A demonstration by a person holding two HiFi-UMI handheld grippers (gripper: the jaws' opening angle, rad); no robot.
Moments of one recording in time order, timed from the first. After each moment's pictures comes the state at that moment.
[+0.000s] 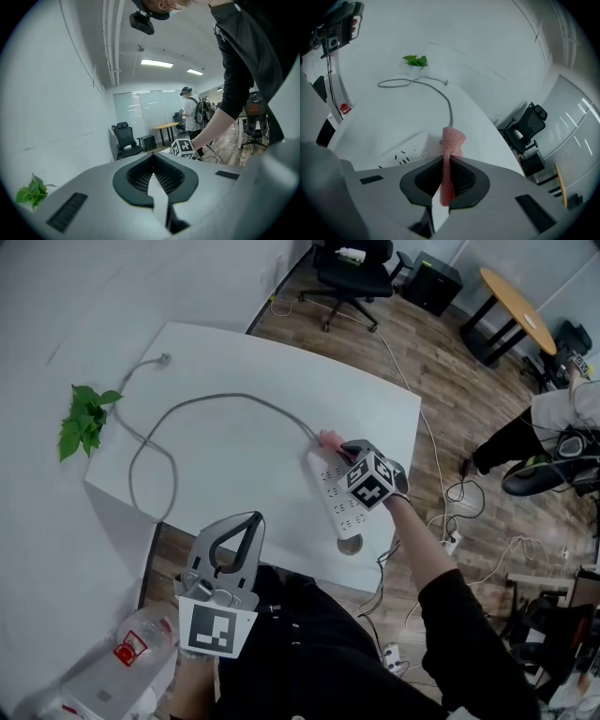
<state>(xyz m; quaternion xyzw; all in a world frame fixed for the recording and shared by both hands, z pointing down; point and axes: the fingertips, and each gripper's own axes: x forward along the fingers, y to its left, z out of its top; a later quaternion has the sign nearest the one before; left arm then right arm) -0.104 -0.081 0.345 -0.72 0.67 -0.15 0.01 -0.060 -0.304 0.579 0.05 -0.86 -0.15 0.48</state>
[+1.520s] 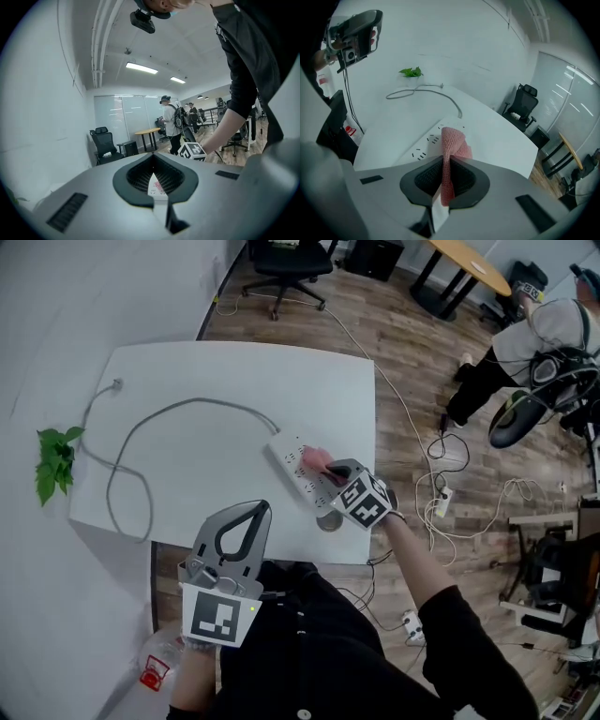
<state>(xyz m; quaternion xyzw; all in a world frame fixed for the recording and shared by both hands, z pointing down) -0.041 -0.108 0.345 -0.80 0.58 -0.13 0.03 0.032 -0.234 0.583 0.09 -0.89 -0.03 0.45</state>
